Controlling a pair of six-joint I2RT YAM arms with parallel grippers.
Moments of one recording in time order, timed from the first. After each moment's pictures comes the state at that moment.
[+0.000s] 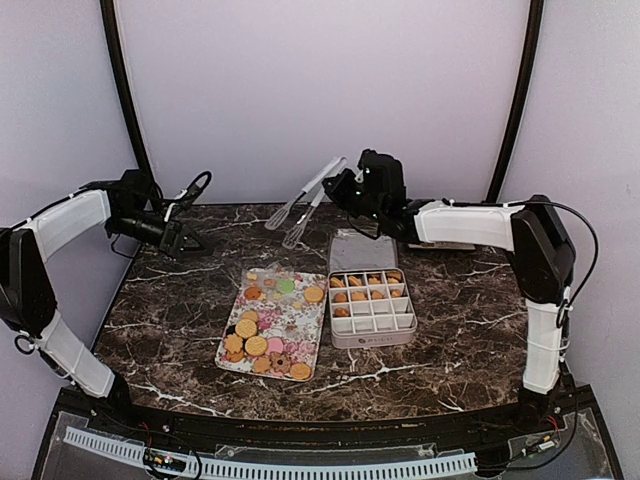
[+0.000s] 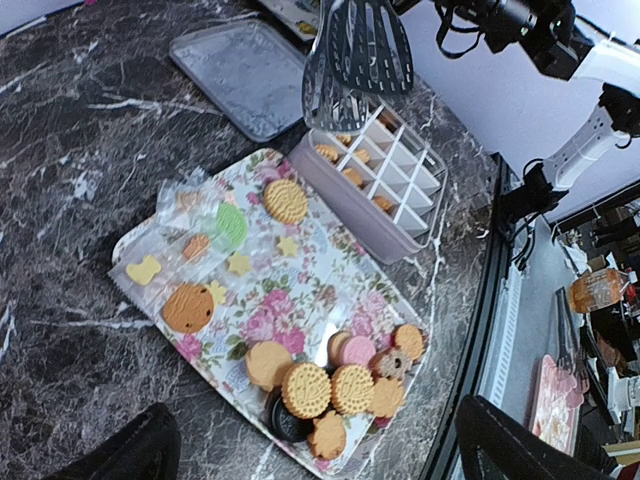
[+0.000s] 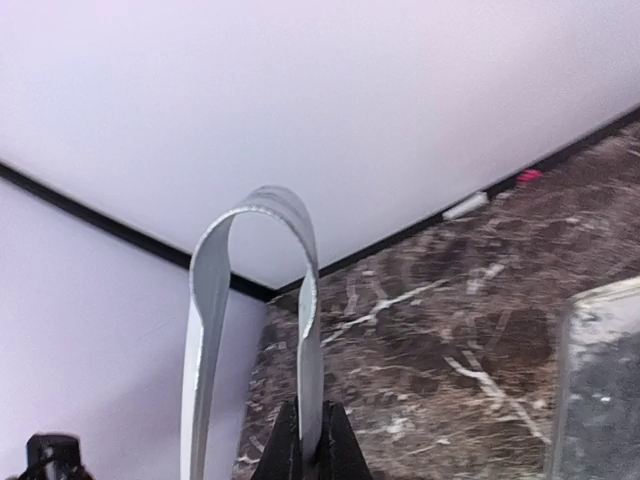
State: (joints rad) left arm -0.05 1.55 1.27 -0.97 0.95 0.50; right arm 0.71 2.03 1.56 0.27 0.10 0.99
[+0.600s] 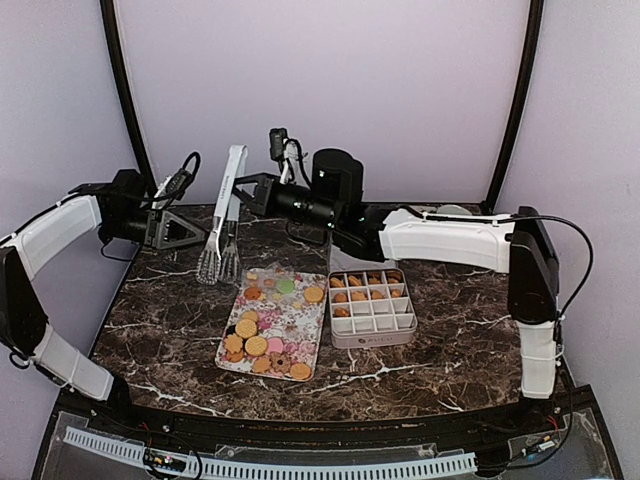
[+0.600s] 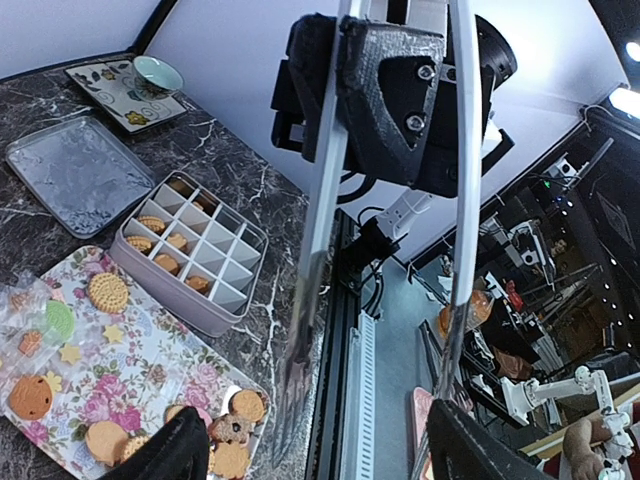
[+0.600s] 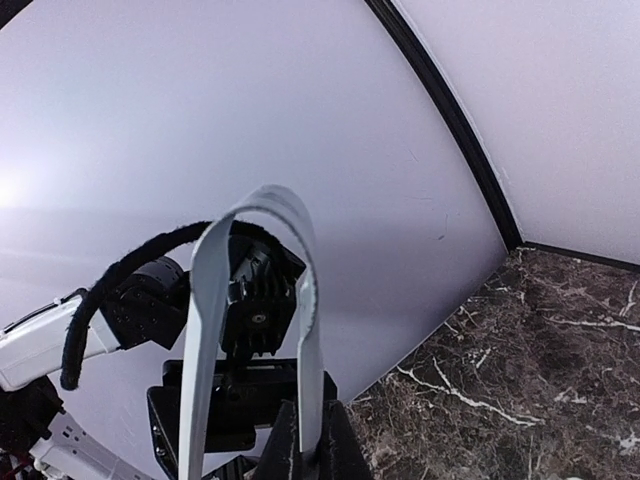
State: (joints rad) left arm -0.07 1.43 1.24 -1.00 1.36 0.44; right arm 1.00 2.05 1.73 0.42 -0.21 0.62
